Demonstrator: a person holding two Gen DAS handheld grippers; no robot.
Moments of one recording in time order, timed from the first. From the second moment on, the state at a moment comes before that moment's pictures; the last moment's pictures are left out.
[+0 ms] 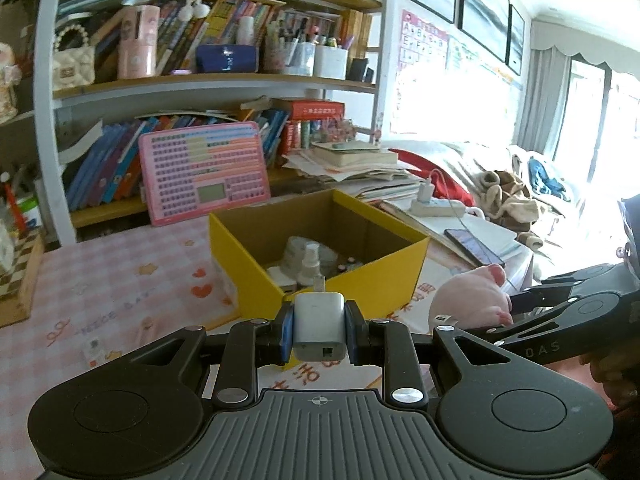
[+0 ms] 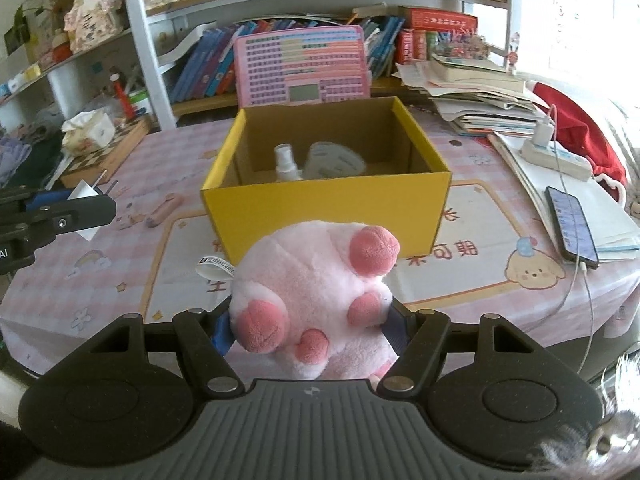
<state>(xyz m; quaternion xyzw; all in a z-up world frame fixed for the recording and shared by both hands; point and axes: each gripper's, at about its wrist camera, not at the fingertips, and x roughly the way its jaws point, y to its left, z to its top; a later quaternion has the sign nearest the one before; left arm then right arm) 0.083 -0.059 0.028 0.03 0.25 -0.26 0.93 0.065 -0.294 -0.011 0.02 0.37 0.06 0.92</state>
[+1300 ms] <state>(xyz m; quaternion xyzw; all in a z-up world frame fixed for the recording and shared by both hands) 0.227 -0.135 0.037 0.04 0.24 -0.22 0.94 0.241 -0.345 0.016 -0.02 0.33 0.17 0.93</state>
